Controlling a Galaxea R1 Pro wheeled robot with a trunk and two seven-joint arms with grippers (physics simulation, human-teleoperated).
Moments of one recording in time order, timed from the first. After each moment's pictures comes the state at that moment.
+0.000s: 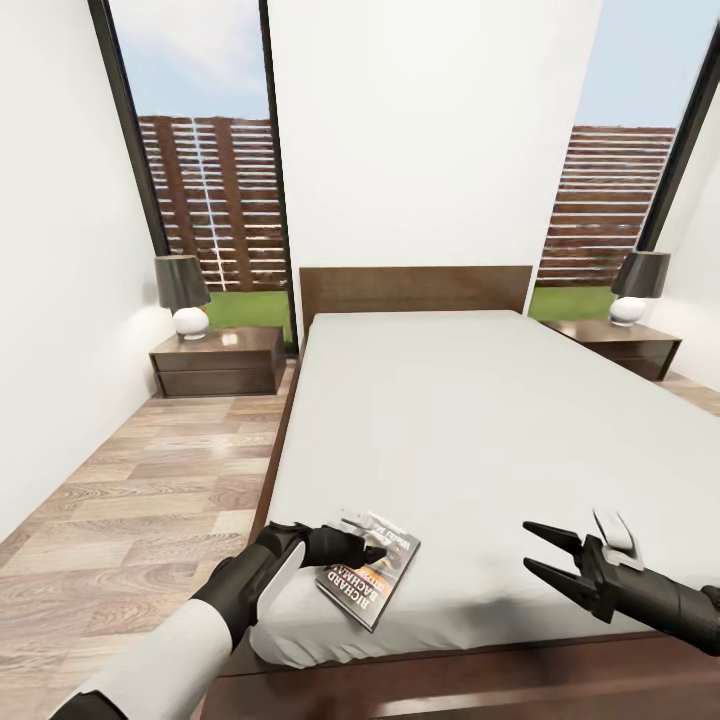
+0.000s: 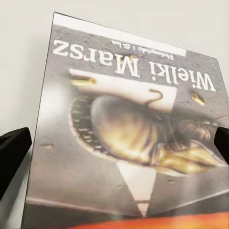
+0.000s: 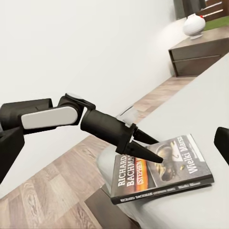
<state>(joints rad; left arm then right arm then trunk) -0.71 -0.09 -0.46 -0.66 0.29 0.49 -0.40 -0.16 -0.26 -0.44 -1.57 -0.27 0.58 1.44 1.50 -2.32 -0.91</state>
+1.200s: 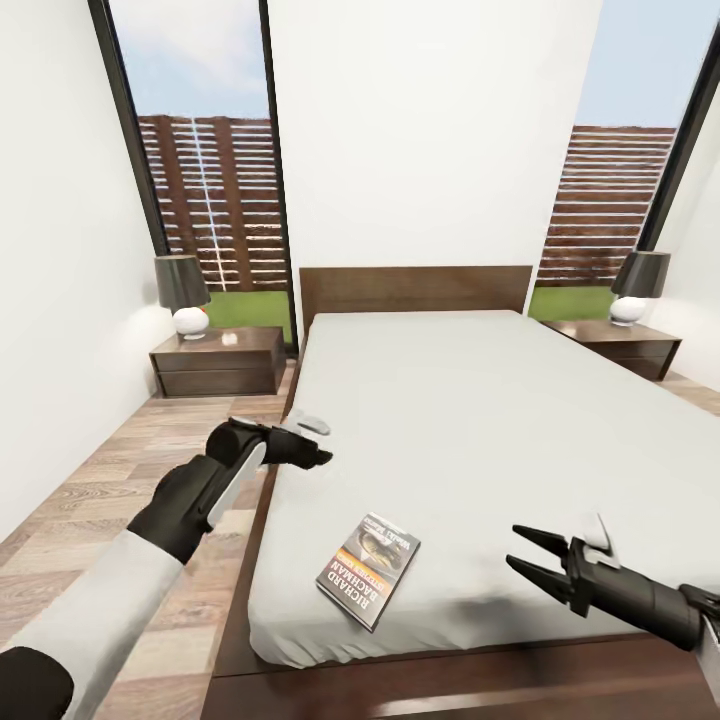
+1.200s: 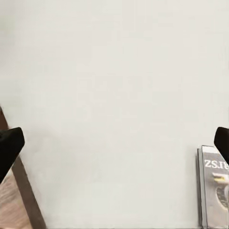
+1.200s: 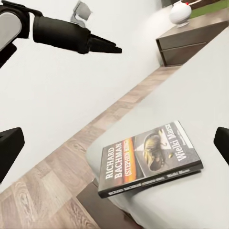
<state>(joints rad) -0.87 0.09 -0.46 -1.16 0.25 0.94 -0.16 -0.16 -0.26 -0.37 -1.53 -0.27 0.56 1.34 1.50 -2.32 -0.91</state>
